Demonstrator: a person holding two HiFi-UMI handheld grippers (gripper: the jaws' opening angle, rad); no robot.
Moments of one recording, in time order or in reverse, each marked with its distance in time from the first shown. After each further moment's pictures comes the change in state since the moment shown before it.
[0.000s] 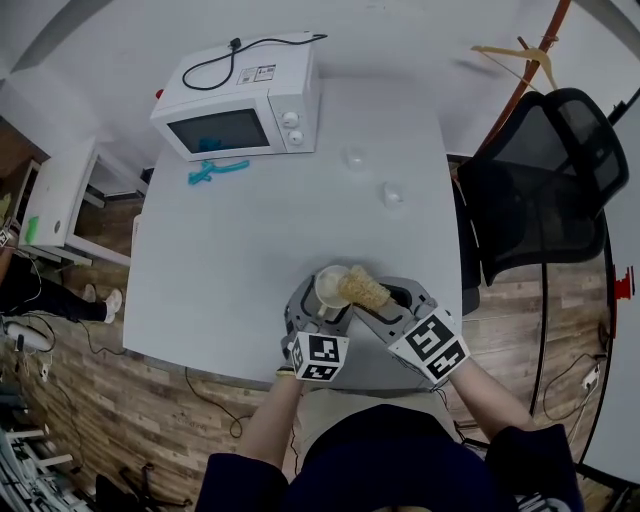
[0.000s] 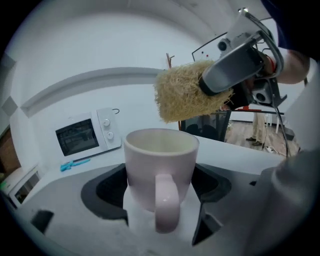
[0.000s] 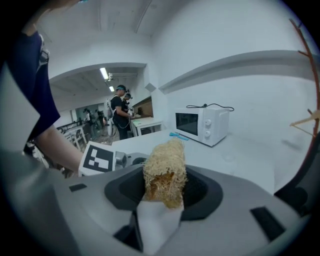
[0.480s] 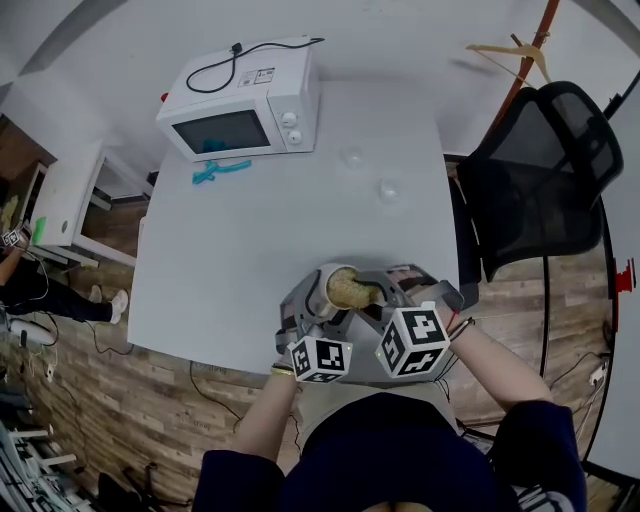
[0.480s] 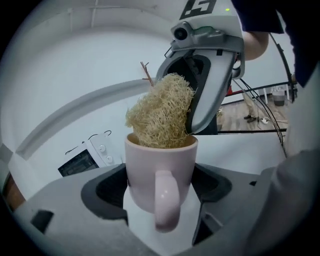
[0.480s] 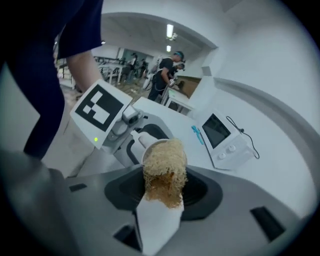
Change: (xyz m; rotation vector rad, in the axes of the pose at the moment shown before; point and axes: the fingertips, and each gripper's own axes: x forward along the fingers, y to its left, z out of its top) left arm -0.024 -0.017 0.033 0.315 -0.049 0.017; right arm 0.004 0.023 -0.014 -0.761 0.292 0.087
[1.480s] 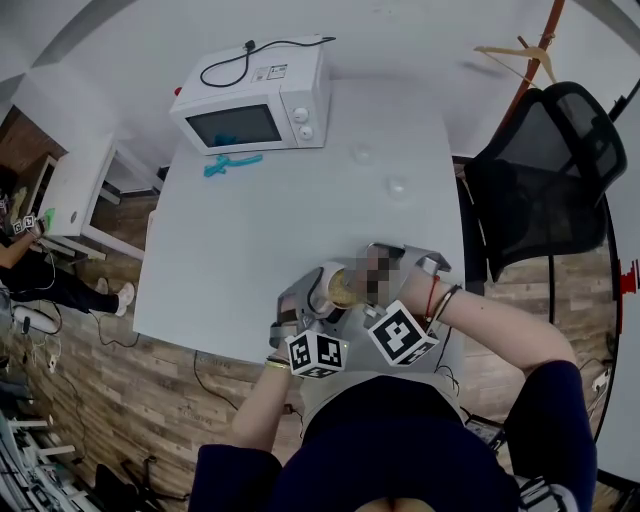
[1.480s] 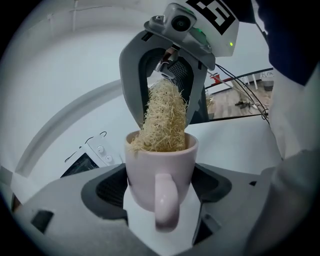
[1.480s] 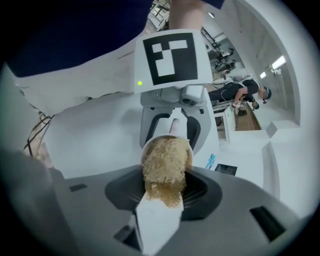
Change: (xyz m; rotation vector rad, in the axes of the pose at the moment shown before) left arm -0.016 -0.003 -0.019 0.137 0.065 -0.041; right arm 0.022 0.022 0.006 -0.991 0.181 0.066
